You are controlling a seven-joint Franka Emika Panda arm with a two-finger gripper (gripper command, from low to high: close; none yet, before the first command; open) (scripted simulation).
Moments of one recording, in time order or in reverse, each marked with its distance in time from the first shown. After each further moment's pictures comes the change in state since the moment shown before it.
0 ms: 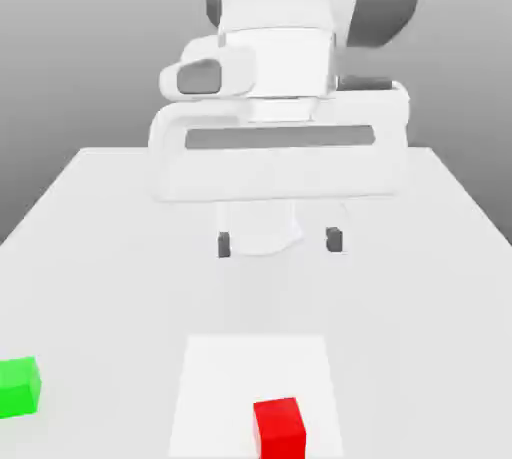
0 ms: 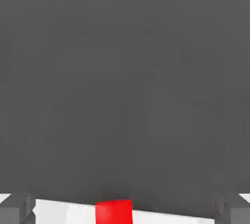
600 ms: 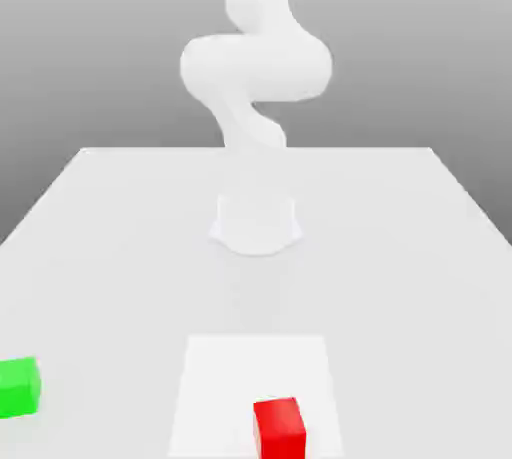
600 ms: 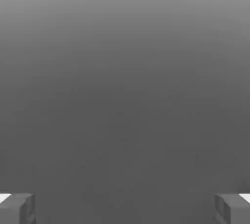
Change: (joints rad) arm -0.044 -0.659 0.007 0.089 -0.014 -0.237 0.101
